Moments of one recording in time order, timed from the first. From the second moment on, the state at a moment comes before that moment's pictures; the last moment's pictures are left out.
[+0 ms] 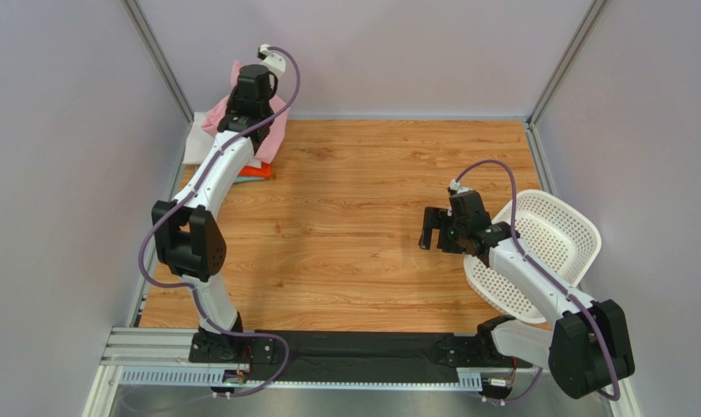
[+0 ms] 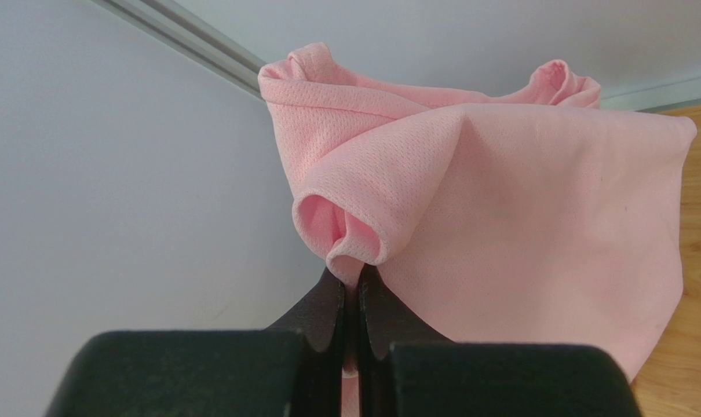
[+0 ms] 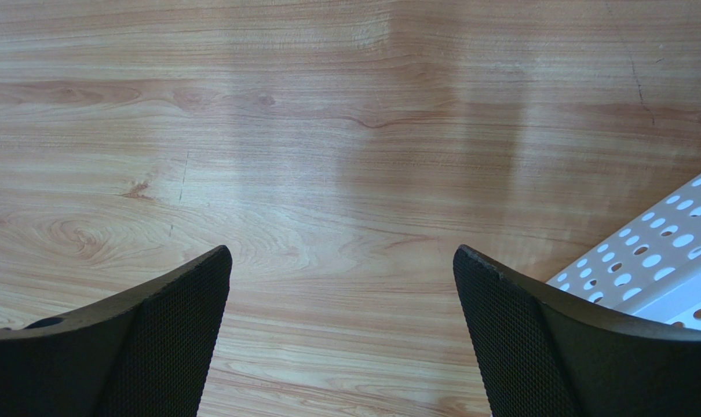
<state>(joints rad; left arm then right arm) -0.24 1.83 1.75 -0.18 -0.62 0.57 0.35 1.14 0.70 -0.49 0.01 0.42</state>
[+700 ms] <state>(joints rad) -0.06 1.96 1.70 -0.07 -0.60 0.57 0.34 1.16 0.70 -0.49 0.04 0.42</state>
